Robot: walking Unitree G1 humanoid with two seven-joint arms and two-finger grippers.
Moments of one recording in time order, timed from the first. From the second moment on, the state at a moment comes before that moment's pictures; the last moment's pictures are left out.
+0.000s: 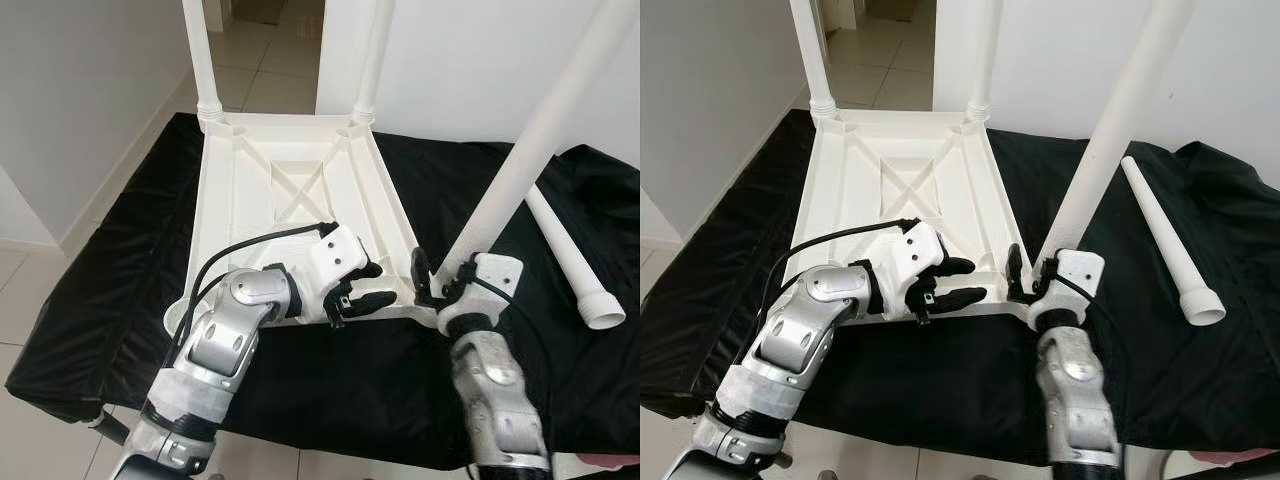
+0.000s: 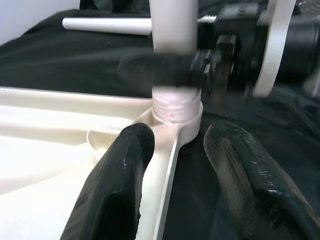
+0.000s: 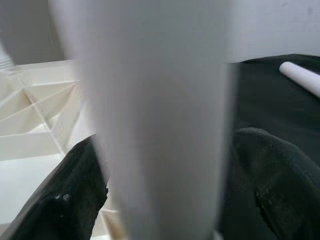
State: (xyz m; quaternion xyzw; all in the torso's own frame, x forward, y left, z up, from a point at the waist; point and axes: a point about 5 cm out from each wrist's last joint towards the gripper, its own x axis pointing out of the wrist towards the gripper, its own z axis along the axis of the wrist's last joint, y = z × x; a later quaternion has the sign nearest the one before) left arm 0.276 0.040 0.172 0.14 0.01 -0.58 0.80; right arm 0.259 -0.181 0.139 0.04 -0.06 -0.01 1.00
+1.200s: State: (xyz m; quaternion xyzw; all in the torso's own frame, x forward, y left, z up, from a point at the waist) left arm 0.278 0.035 0.181 0.15 -0.01 -0.59 0.79; right arm 0.302 -0.207 0.131 -0.07 -0.02 0.27 0.96
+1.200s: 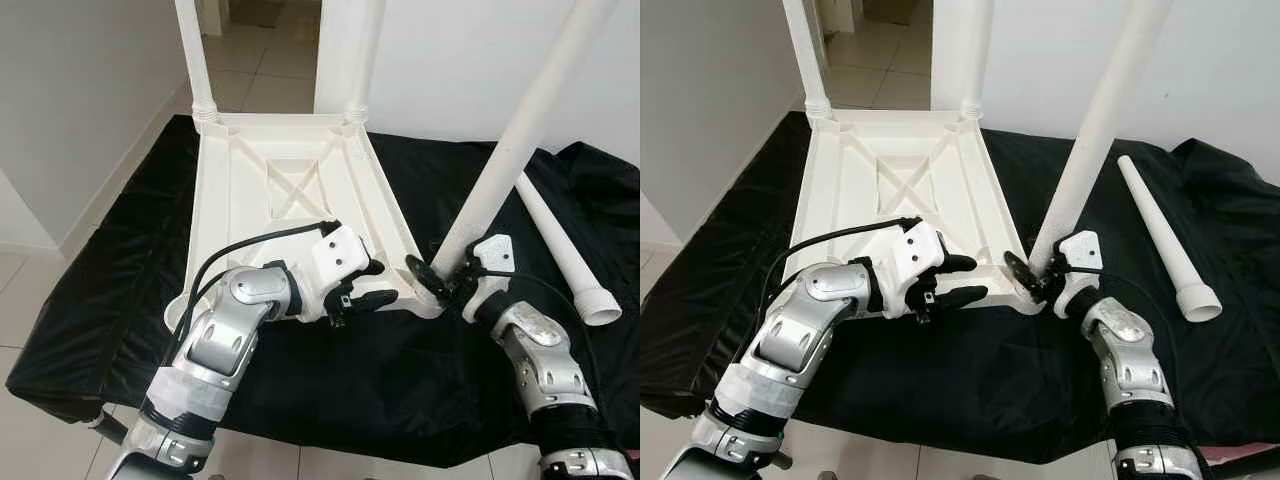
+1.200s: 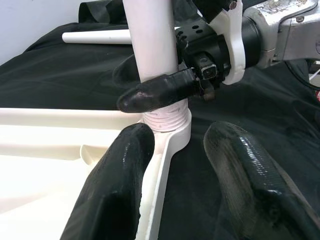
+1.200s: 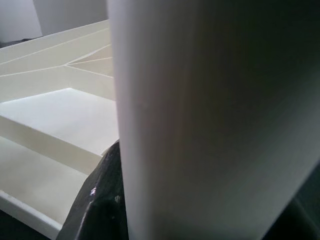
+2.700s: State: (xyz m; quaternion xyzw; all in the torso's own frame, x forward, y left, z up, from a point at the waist) left arm 0.286 0.032 0.186 0.16 -0.01 -0.59 0.79; right arm 0.271 -0.161 0.136 0.03 -0.02 -0.12 0.99
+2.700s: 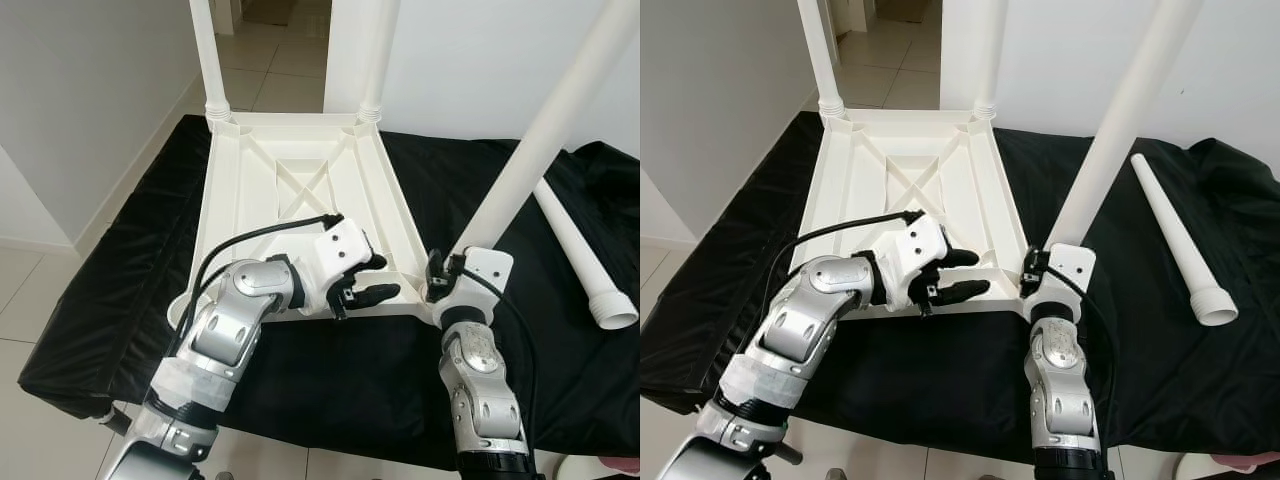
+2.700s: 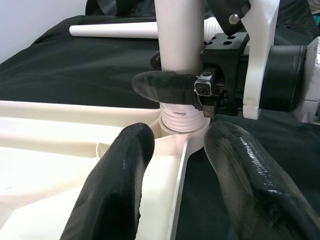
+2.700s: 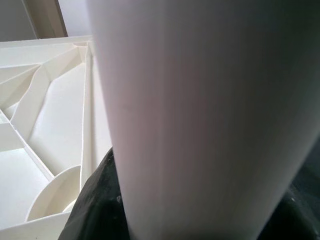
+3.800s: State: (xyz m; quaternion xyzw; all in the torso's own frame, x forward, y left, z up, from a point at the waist) left arm 0.283 0.031 0.182 0.15 -0.01 -0.59 0.79; right arm 0.265 -0.189 0.143 -0.02 -0.07 0.07 1.00
